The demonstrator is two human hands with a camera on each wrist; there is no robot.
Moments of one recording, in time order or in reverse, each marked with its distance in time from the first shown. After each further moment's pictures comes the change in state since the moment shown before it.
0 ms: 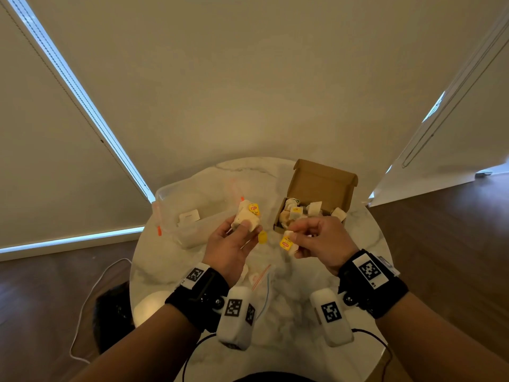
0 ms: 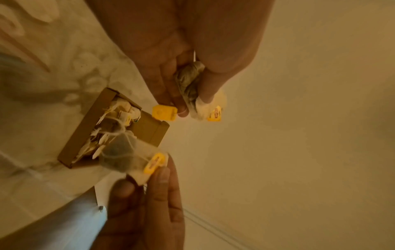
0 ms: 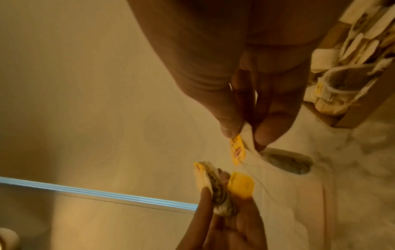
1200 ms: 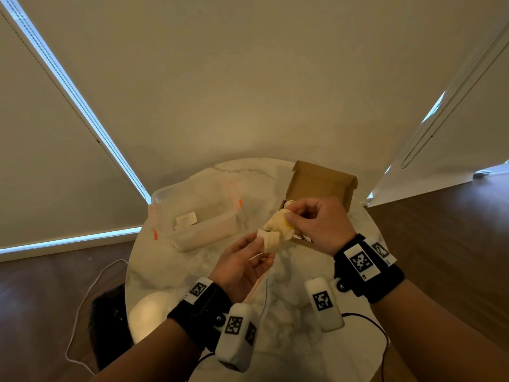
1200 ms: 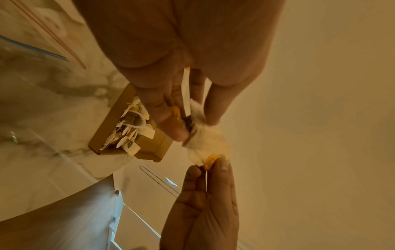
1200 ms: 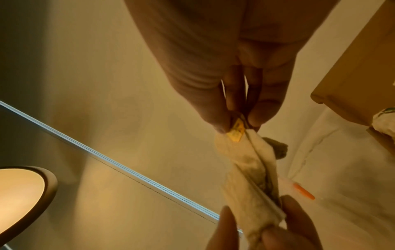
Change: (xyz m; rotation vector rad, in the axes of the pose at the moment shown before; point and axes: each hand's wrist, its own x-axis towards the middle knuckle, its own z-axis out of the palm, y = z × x) left_hand -0.009 -0.014 0.006 -0.025 -0.116 -0.254; right_hand 0.022 -0.027 -0.003 -0.253 0.089 -0.238
